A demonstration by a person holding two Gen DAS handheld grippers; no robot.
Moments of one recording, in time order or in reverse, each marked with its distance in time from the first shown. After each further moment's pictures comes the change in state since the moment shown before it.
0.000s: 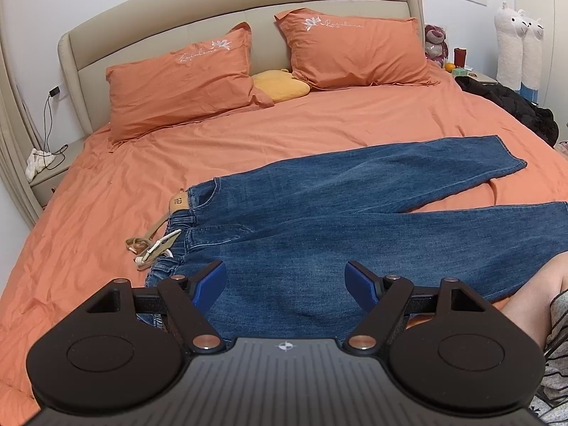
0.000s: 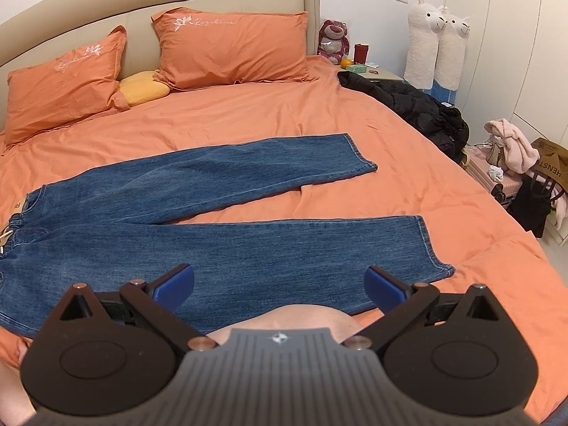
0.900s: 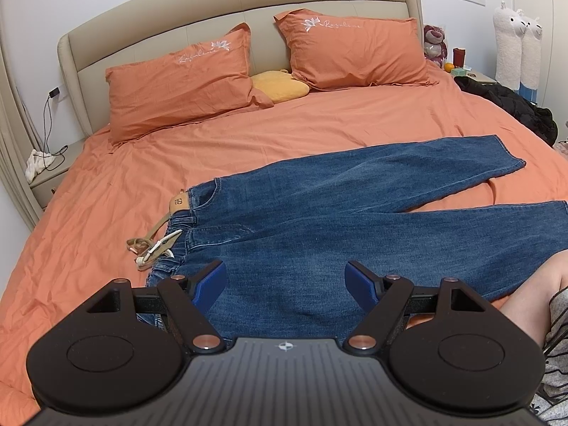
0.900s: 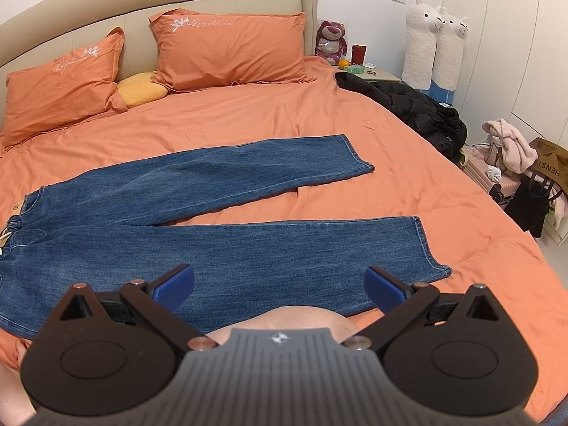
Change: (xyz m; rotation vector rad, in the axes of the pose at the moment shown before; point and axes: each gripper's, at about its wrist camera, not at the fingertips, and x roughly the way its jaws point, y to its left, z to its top) left arm 0.000 -0.002 0.004 0.001 0.003 0.000; right arm -0.002 -0.002 0.000 0.001 -0.003 -0.005
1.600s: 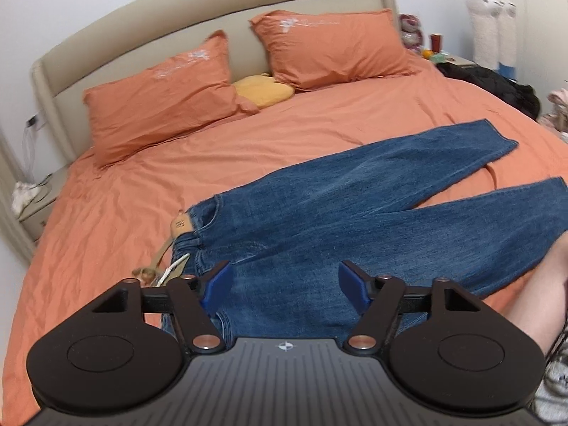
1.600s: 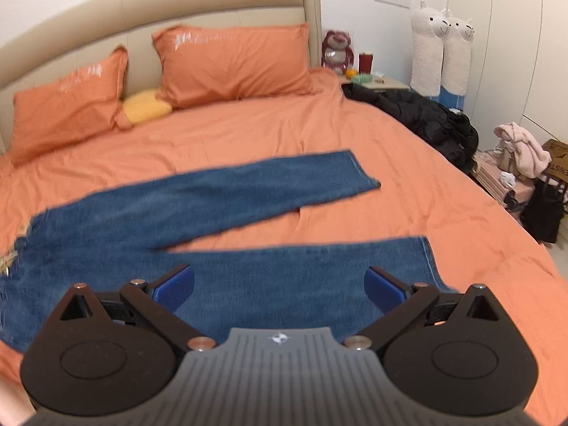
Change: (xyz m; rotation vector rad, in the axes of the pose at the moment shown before) left arm 0.017 0.046 0.020 0.135 -0.006 -0.075; right arm 0.022 -0.038 0.025 0.031 -0.054 0.067
